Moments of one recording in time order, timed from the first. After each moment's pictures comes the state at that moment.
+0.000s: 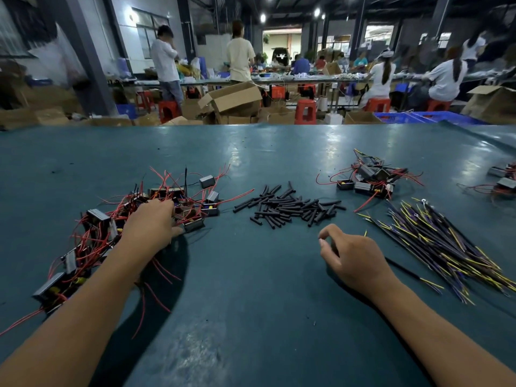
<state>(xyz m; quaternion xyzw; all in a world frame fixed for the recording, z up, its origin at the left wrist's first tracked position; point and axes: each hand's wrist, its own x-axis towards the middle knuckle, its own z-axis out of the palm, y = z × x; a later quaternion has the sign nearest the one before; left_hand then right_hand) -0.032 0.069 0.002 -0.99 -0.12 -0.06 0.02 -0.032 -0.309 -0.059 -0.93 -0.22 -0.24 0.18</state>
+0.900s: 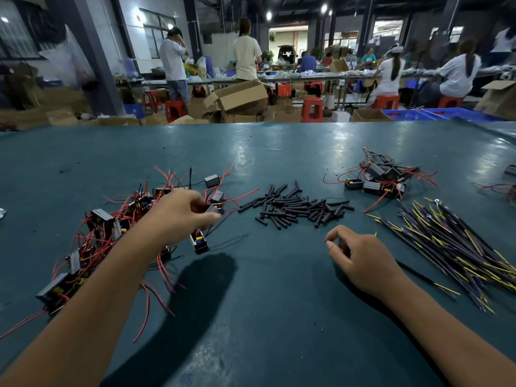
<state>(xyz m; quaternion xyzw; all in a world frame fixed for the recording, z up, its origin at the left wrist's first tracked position) -0.044 0.036 0.028 -0.95 -0.03 -0.07 -0.29 -0.026 -0.312 -0.058 -0.92 -0.22 -0.17 0.26</state>
